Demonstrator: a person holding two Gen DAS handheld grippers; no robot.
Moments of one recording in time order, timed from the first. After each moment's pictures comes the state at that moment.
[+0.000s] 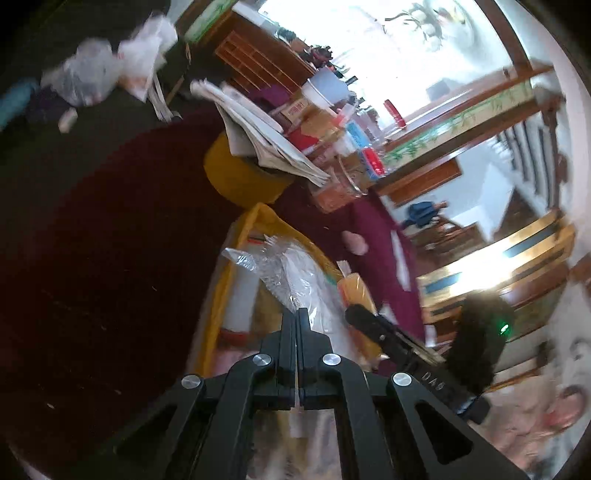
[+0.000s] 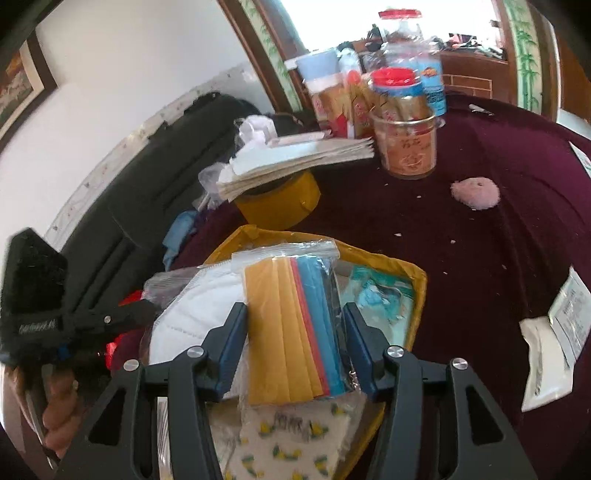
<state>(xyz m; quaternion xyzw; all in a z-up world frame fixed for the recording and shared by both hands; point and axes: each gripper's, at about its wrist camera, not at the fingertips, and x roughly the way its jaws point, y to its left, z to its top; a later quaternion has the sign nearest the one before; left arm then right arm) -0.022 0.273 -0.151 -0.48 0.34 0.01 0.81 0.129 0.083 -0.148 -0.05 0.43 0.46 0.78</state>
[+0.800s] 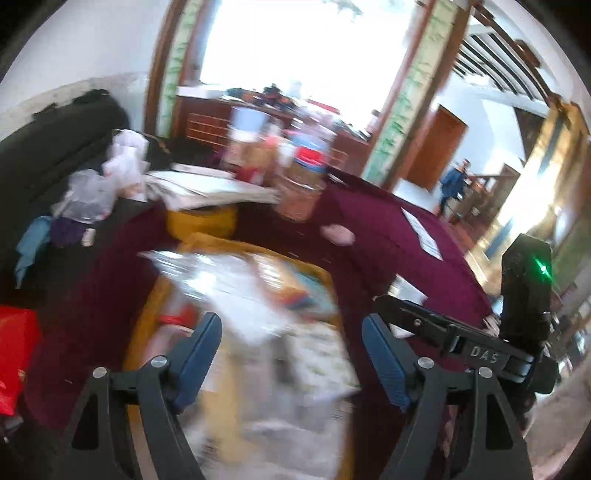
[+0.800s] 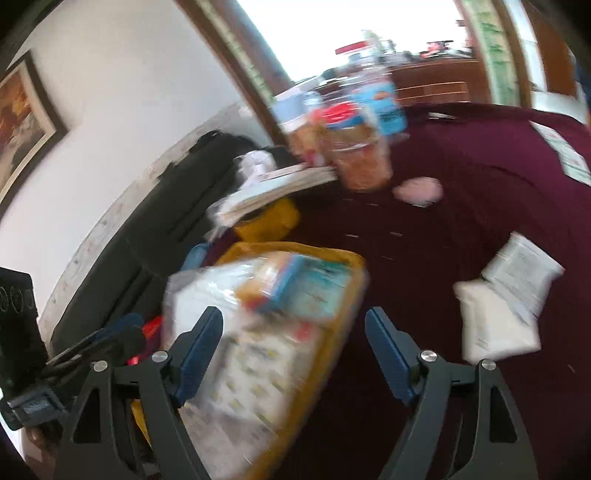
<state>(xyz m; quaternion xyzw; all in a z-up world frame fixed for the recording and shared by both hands) -0.030 0.148 -0.089 -0.21 0.32 0.14 0.91 0.123 -0.035 -0.129 0.04 0.40 0.45 0.80</state>
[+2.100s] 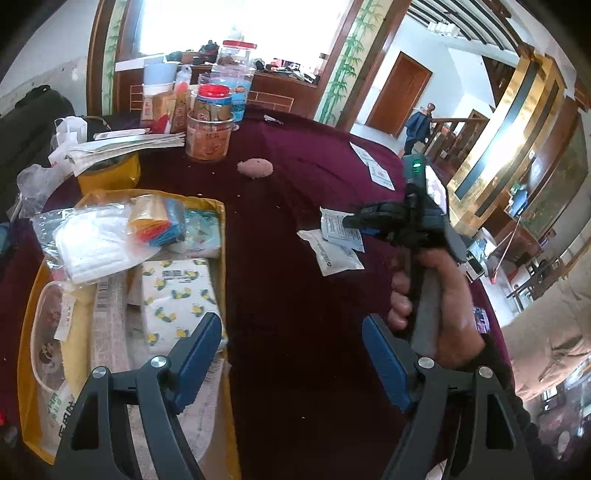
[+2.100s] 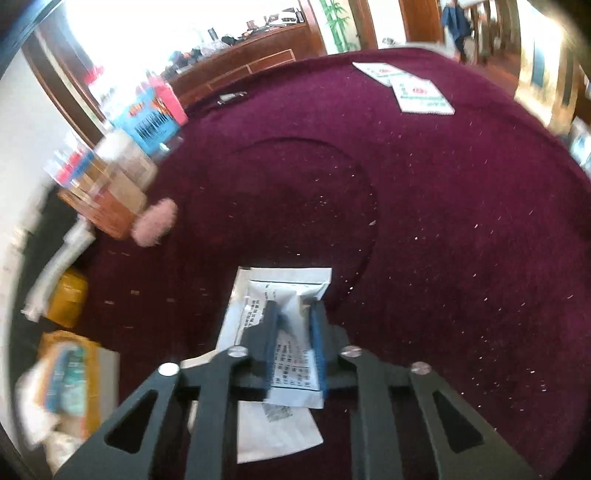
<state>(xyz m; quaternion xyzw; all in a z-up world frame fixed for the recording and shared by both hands) 0.014 0.034 -0.113 -0.18 0.40 0.03 0.90 0.287 -0.119 -0.198 0.09 0.49 0.20 0.85</state>
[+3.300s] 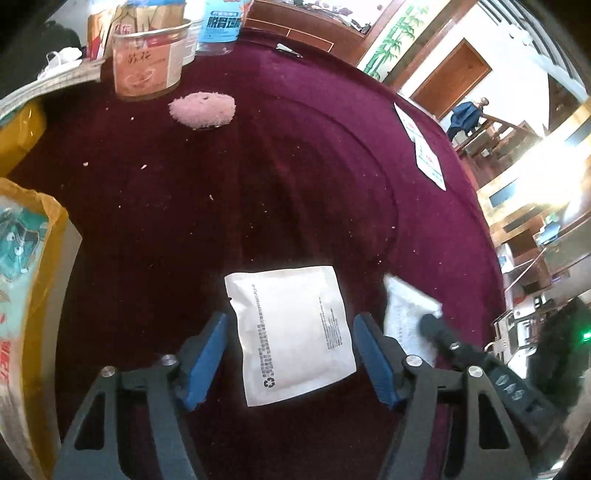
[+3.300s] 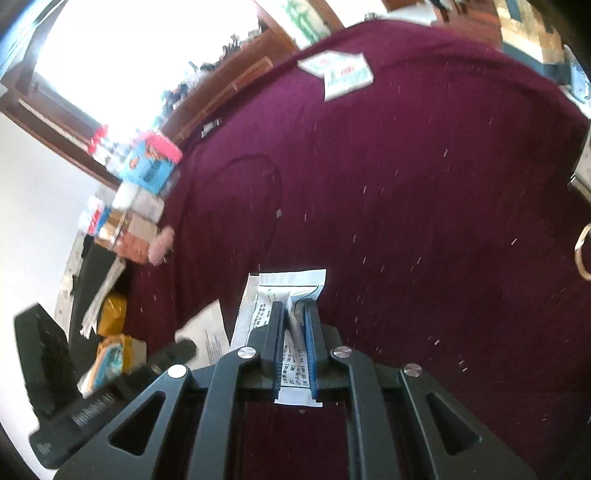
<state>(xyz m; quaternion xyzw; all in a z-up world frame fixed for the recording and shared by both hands) 0.203 -0.005 -0.189 -0.24 0.51 0.07 0.82 0.280 -0.218 -0.211 0.20 0.50 0.24 0.81</state>
